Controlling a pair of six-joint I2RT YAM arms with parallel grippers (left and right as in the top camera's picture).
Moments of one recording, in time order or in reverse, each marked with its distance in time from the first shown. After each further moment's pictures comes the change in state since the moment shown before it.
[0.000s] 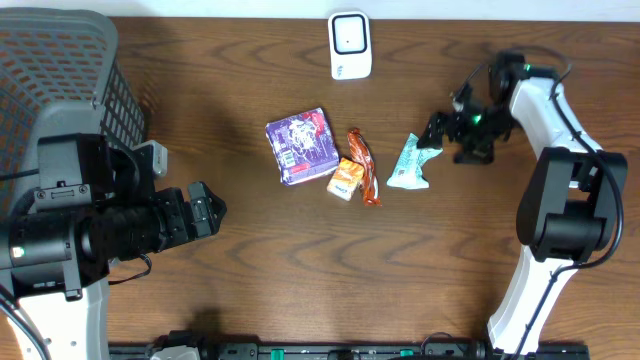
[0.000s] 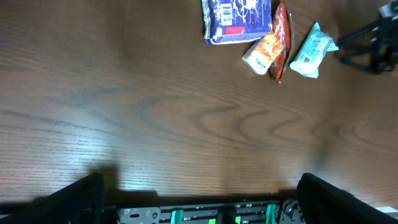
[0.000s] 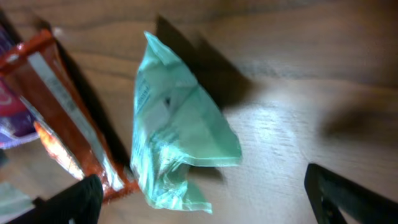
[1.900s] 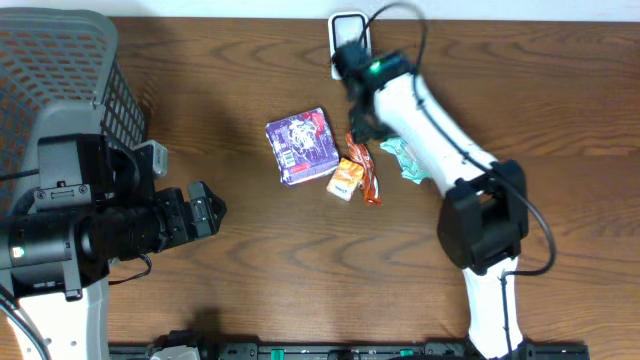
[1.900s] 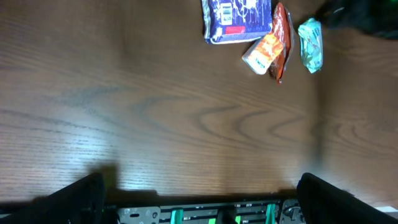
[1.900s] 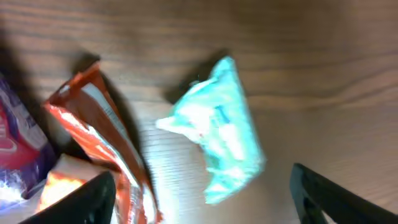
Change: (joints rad) left arm 0.000 0.000 0.000 0.000 0.000 0.000; right arm 0.534 0.051 0.414 -0.229 0.806 0.386
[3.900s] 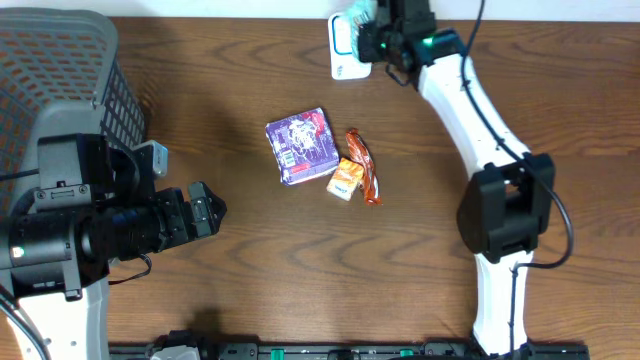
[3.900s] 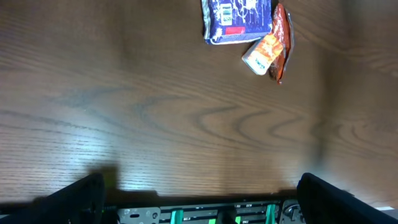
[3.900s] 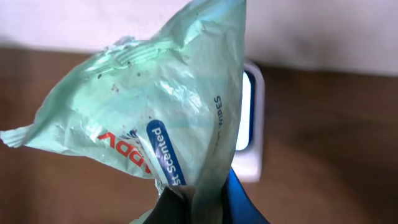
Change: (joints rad) left arm 0.000 0.000 0.000 0.000 0.000 0.000; right arm -0.131 0.036 0.004 0.845 -0.368 -0.191
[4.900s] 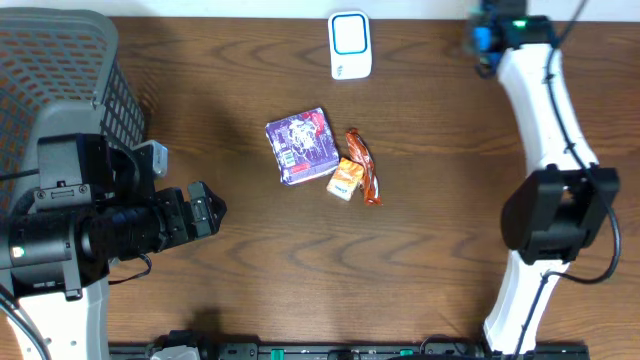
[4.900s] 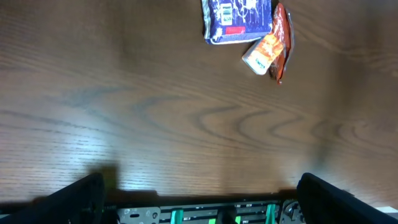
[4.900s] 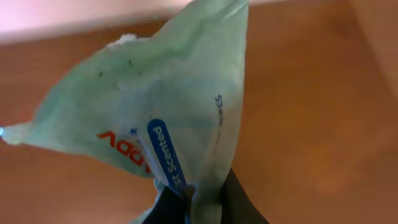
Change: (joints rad) left arm 0.000 0.000 0.000 0.000 0.000 0.000; right arm -0.316 -0.090 0.014 -0.366 0.504 -0.063
